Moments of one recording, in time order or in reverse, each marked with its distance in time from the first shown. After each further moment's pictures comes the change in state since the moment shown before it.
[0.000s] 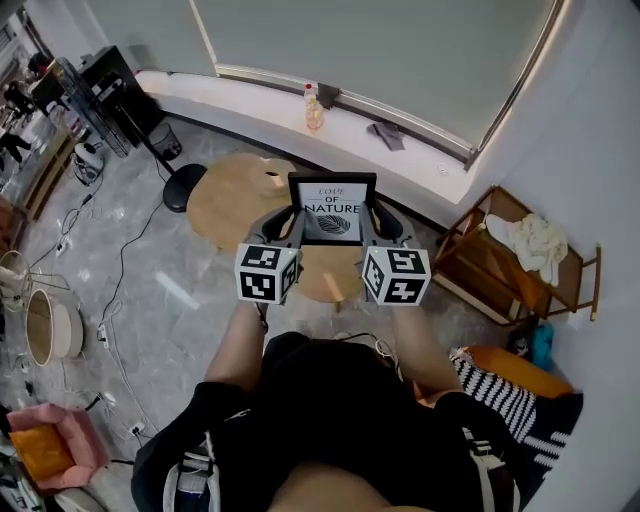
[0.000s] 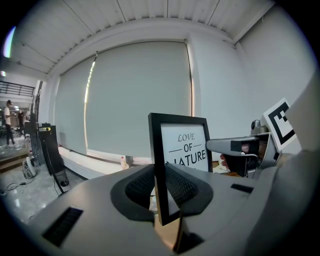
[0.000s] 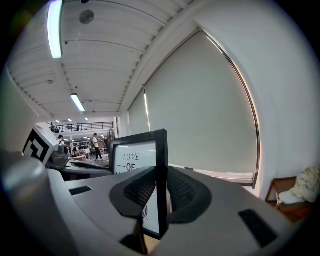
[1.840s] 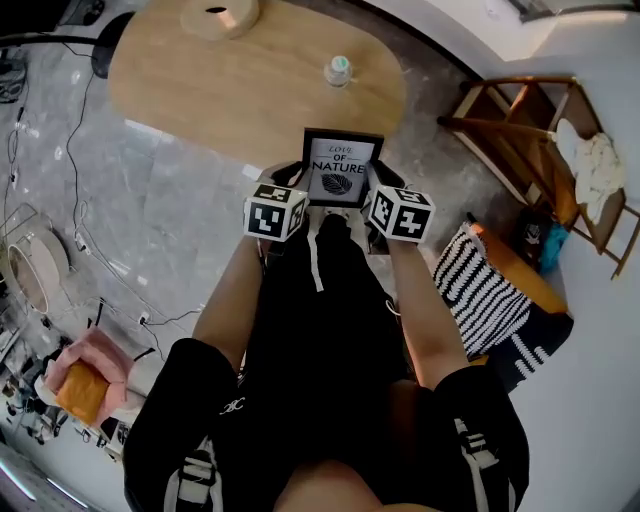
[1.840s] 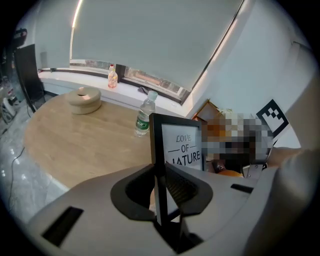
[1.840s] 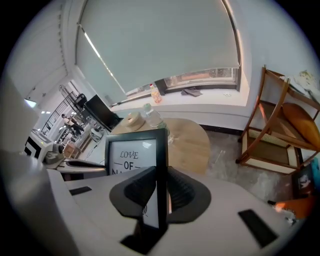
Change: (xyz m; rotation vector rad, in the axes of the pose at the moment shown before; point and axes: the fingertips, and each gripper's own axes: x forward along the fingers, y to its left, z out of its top) left arm 0.229 0.035 -0.415 -0.282 0.728 -0.228; right arm 0.153 -0.122 -0.458 0.395 0.795 -0.162
